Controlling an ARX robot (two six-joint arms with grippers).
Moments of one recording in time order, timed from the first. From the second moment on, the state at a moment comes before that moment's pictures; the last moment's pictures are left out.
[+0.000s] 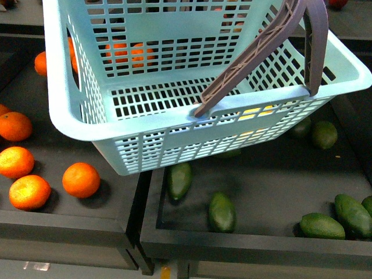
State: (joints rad) left arm -0.48 1.92 1.61 -0.21 0.11 -0.89; right arm -0.10 1.60 0.78 0.47 -0.27 0.19
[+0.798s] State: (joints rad) left arm -0.48 1.92 1.61 -0.21 0.11 -0.89; right arm 0.13 1.53 0.71 0.75 0.12 0.07
